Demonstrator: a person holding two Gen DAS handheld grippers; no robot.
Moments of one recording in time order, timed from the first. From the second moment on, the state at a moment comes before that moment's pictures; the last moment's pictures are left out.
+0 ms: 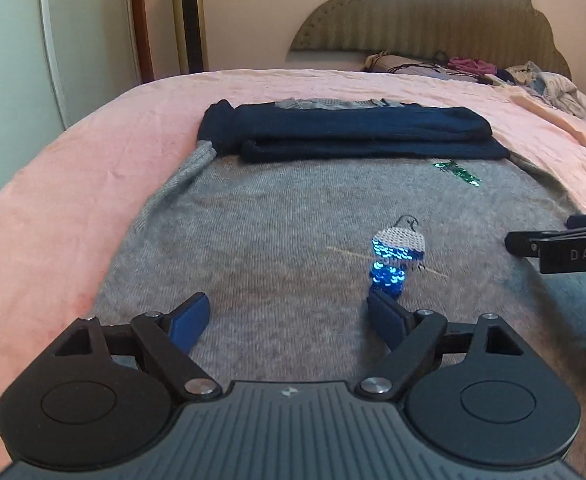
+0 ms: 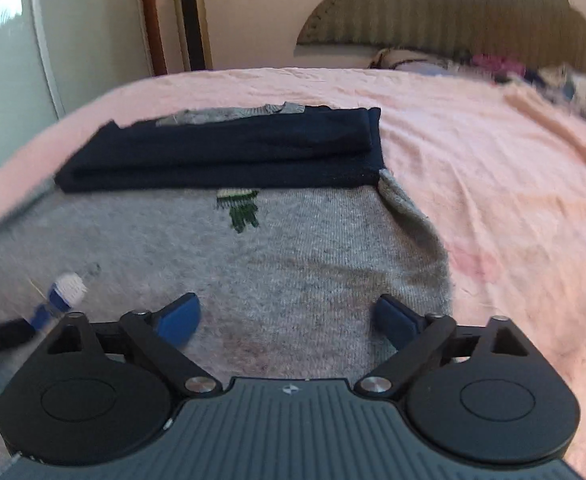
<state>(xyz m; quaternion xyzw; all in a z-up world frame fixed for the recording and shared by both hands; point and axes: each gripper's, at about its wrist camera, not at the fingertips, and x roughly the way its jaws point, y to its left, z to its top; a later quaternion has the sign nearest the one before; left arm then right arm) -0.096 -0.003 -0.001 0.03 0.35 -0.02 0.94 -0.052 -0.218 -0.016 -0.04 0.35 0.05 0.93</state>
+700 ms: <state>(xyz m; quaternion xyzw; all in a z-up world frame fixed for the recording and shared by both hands) -0.142 0.007 -0.002 0.02 0.34 -0.04 0.94 -0.118 -0.237 -0.013 -0.03 0.35 0.06 0.93</state>
